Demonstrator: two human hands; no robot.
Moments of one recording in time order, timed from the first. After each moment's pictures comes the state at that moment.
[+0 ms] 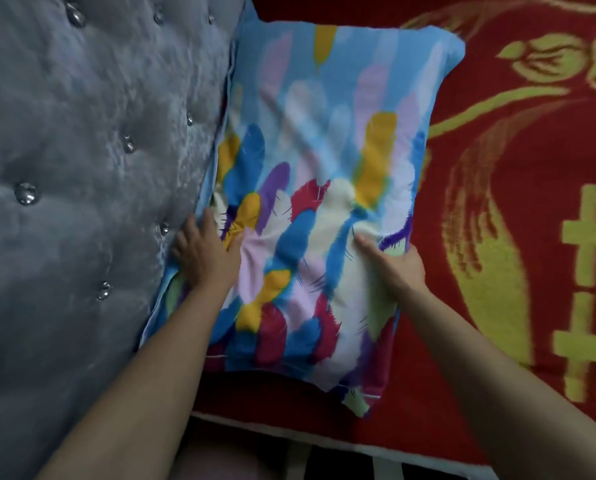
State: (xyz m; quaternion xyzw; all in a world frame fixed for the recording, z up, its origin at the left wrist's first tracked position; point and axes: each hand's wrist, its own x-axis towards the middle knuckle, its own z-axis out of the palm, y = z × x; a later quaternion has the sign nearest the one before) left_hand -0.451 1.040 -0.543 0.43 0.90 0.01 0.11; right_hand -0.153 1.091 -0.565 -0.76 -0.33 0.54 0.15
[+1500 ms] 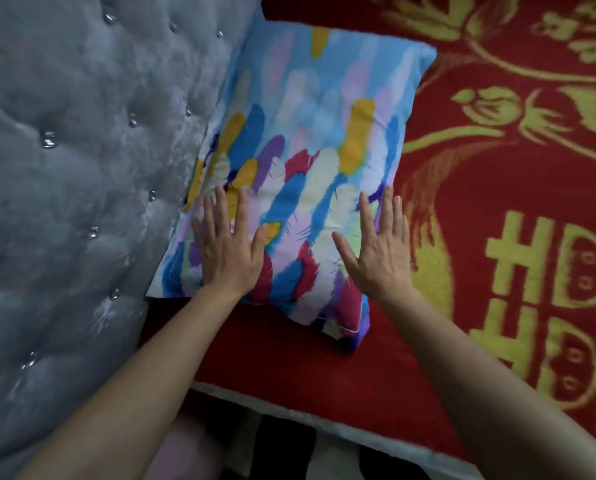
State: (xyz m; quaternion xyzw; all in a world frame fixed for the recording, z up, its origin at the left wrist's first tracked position) left_hand -0.326 1.002 -0.483 0.53 0.84 0.06 0.06; right_hand -0.091 1.087 -0.488 -0.57 -0.80 0.18 0.06
